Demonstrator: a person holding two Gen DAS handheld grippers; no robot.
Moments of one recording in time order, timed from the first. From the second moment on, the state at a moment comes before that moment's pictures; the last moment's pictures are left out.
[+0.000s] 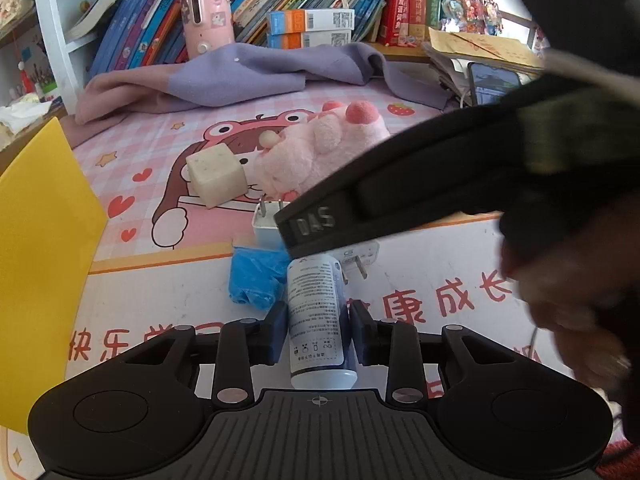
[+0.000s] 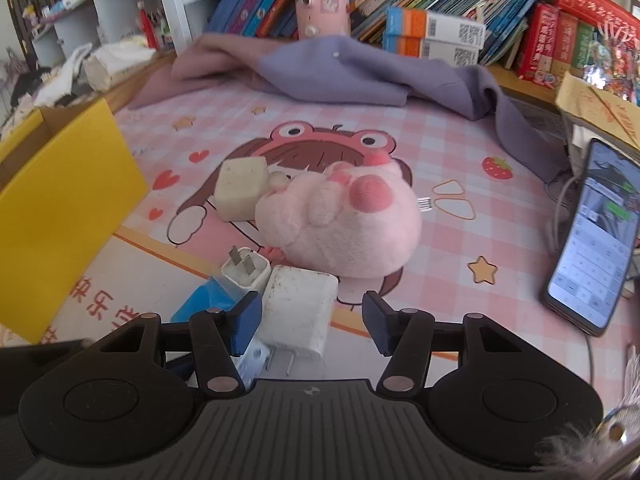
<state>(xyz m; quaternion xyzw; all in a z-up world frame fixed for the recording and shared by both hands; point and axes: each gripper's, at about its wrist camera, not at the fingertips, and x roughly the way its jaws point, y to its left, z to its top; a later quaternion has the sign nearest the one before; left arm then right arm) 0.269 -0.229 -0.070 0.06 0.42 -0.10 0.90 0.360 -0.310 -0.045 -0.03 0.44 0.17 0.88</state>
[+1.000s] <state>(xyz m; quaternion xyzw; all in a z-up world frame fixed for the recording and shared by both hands) 0.249 -0.198 -0.058 0.03 0.44 -0.09 0.89 0.338 -0.323 -0.047 -0.06 0.44 0.18 0.88</state>
